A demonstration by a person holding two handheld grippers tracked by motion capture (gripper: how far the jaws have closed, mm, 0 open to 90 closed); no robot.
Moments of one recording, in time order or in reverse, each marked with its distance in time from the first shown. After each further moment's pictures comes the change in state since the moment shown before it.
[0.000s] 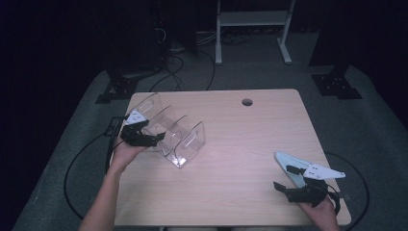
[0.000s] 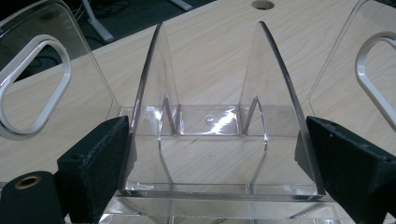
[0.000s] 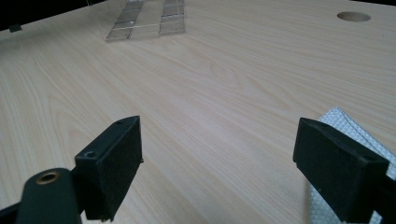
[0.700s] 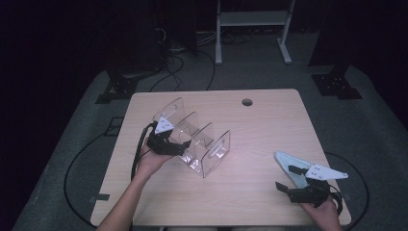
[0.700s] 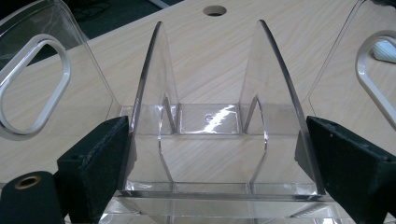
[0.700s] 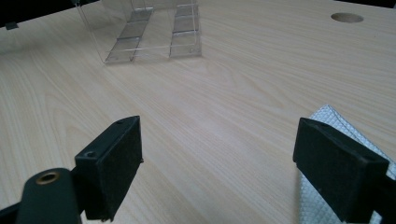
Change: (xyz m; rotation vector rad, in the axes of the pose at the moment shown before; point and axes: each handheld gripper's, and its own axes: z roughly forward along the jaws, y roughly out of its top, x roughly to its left) left arm -0.080 0.019 0.023 0.010 -0.038 0.037; right arm -0.002 -0.001 -0.005 -0.001 -0.008 -0.003
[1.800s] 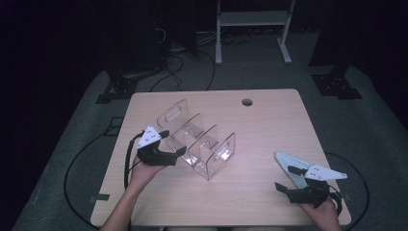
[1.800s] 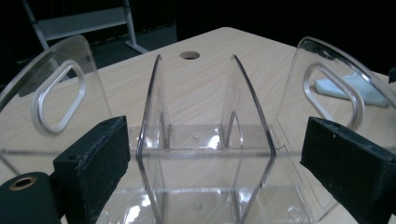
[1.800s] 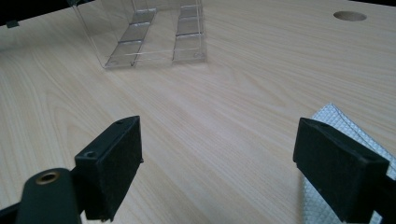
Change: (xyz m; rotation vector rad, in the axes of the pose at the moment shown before) left arm -0.004 -0.029 -0.038 -0.214 -0.080 -0.016; right arm 0.001 -0.001 0.001 0.003 0.003 -0.004
